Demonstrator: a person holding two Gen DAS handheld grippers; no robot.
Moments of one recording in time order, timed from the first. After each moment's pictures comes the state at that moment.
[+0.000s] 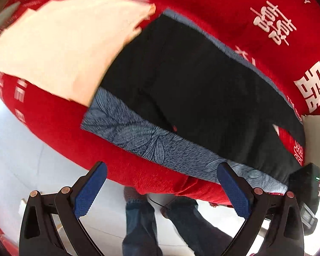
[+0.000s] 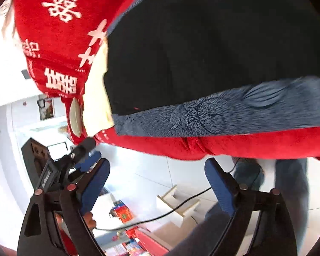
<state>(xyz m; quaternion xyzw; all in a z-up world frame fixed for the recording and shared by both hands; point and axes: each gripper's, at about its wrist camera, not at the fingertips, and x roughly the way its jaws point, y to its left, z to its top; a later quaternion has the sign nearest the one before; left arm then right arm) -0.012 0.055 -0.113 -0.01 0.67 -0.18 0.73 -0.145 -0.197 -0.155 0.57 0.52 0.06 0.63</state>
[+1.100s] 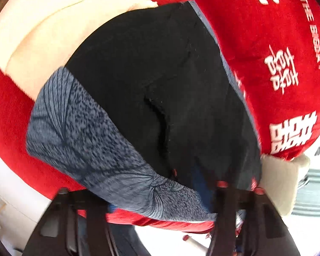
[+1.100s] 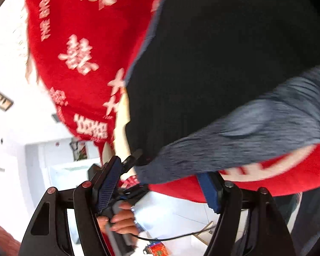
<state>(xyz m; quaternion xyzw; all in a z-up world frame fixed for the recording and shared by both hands) 0.051 0.041 -0.183 -0.22 0.68 -0.21 0.66 -0.180 -0.250 -0.174 0.67 0.36 0.00 0.64</state>
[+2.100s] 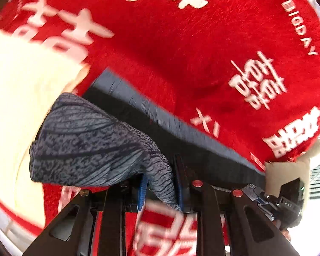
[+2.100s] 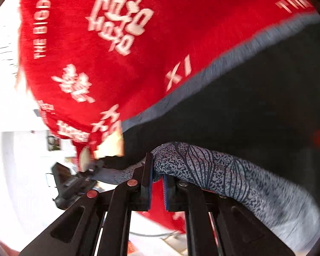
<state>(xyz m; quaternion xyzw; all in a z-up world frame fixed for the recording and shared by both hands) 0.198 -0.101 -0.080 -0.10 0.64 -0.23 0.73 -0.032 -0.463 -0.096 0.54 0.47 -0.01 0.69</state>
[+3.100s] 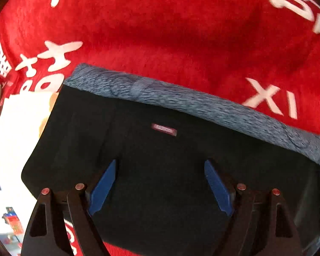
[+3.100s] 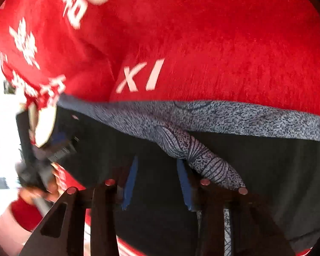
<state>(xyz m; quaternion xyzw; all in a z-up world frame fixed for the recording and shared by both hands) 0.188 -0.229 -0.180 0.18 0.61 -0.12 0.76 0.019 -0.494 -0.138 0.39 0.59 0.02 0.71</state>
